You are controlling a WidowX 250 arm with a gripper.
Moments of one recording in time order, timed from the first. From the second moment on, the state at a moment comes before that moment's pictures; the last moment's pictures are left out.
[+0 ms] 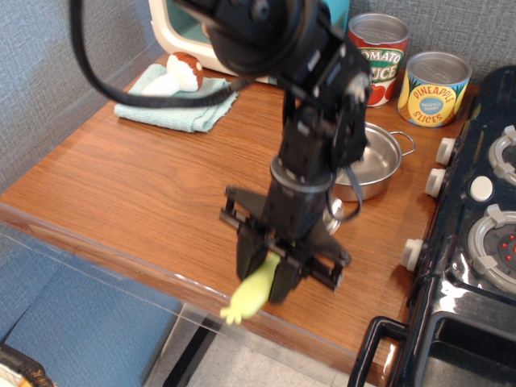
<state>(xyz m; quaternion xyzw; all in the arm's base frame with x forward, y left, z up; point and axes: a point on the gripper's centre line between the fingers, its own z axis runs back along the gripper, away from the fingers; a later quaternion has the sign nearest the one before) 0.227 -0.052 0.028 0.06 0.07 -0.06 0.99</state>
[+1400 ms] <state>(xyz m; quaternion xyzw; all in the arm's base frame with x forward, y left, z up) 0.275 -0.075 0.020 0.03 0.08 -0.06 0.99</state>
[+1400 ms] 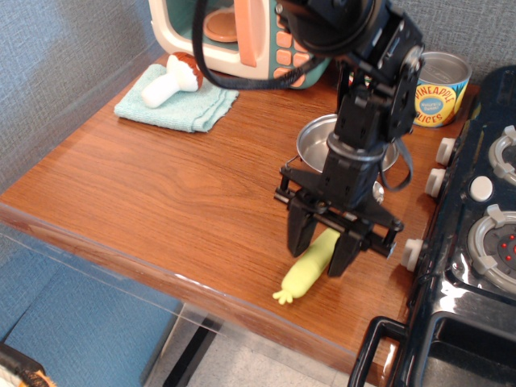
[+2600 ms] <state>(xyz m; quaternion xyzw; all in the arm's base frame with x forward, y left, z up) 0.264 -0.034 0.067 0.02 0.00 -0.06 1.00</state>
